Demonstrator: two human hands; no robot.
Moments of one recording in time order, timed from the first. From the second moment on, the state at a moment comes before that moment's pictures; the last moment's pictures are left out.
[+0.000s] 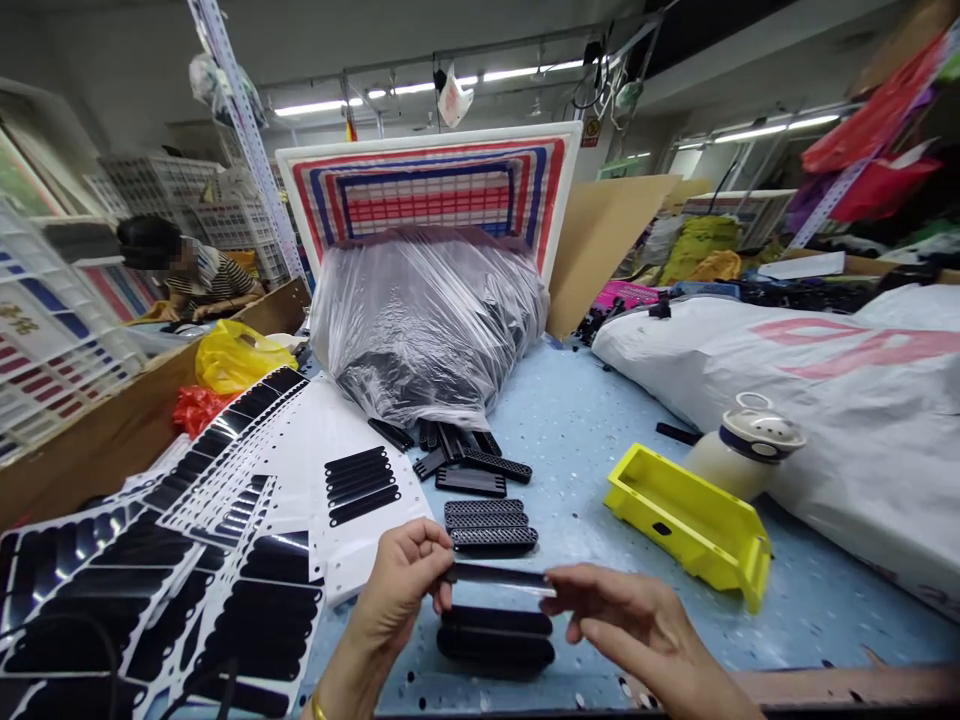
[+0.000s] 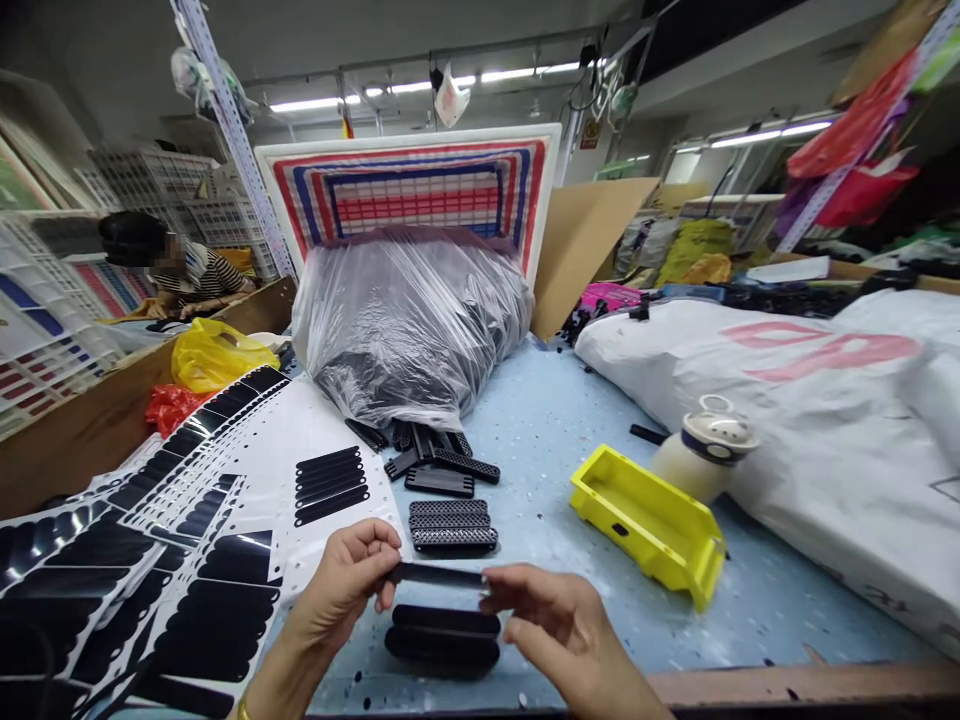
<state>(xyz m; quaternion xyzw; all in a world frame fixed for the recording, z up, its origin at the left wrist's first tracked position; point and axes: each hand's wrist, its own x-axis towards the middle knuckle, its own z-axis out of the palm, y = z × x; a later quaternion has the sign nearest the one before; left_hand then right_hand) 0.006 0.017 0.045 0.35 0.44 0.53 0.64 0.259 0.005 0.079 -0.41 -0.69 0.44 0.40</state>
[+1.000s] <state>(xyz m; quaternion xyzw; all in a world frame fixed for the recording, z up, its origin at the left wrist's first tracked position) 0.009 0.052 -0.008 0.58 0.63 0.36 0.37 0.260 0.085 0.008 -0.47 -0.80 0.24 0.28</state>
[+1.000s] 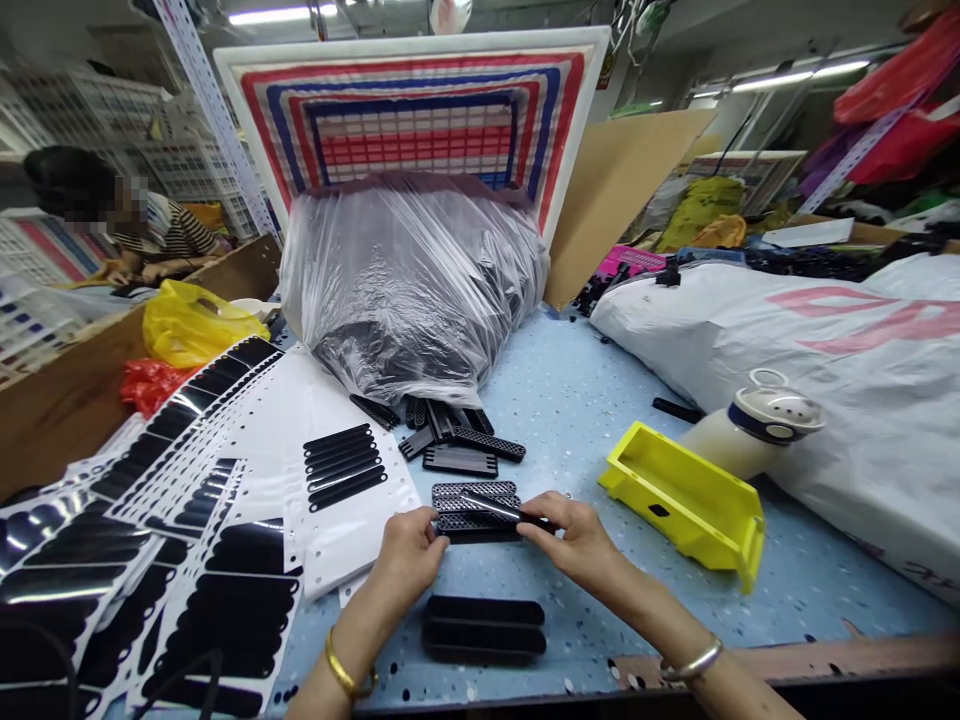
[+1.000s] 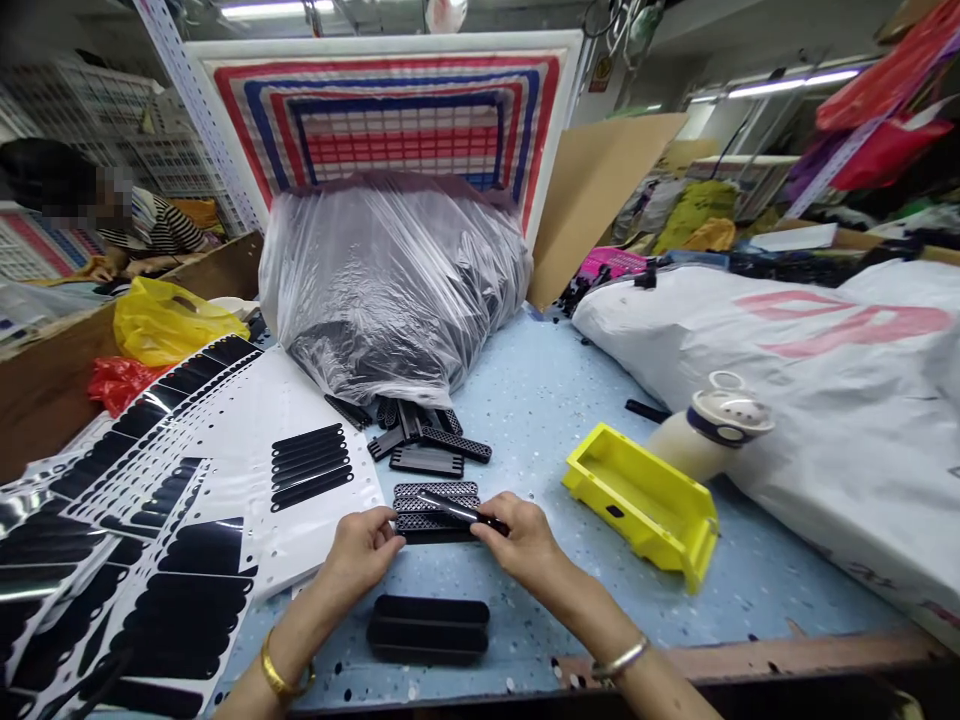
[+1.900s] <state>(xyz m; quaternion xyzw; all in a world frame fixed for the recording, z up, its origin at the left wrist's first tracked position) 0.004 0.036 -0.024 0.47 0.55 0.40 0.56 0.258 0.060 -0.005 -0.36 -0.88 0.16 0.26</state>
